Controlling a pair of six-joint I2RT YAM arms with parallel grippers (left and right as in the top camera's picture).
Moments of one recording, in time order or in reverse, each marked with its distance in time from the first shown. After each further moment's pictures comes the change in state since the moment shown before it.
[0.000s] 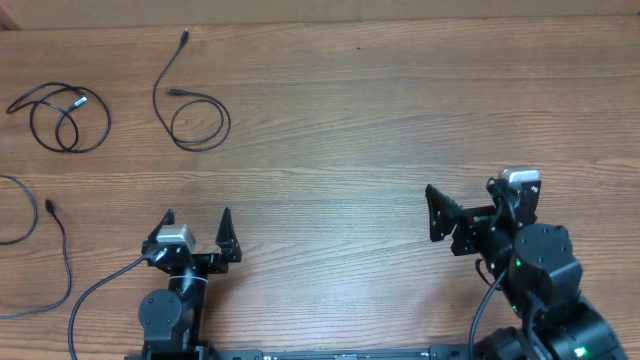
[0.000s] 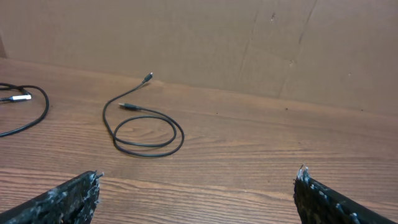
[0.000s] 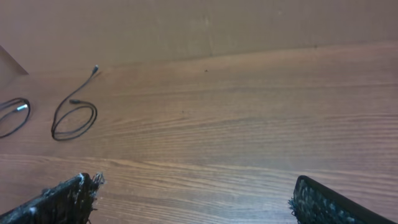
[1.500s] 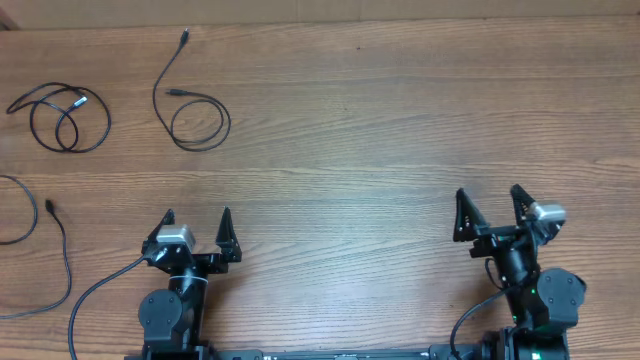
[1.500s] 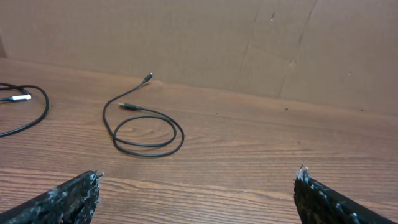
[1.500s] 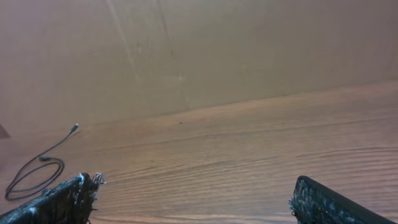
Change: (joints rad) left arm 0.000 0.000 0.000 0.000 0.000 0.000; right arm -0.497 -0.328 -0.549 0.562 -0.381 -0.066
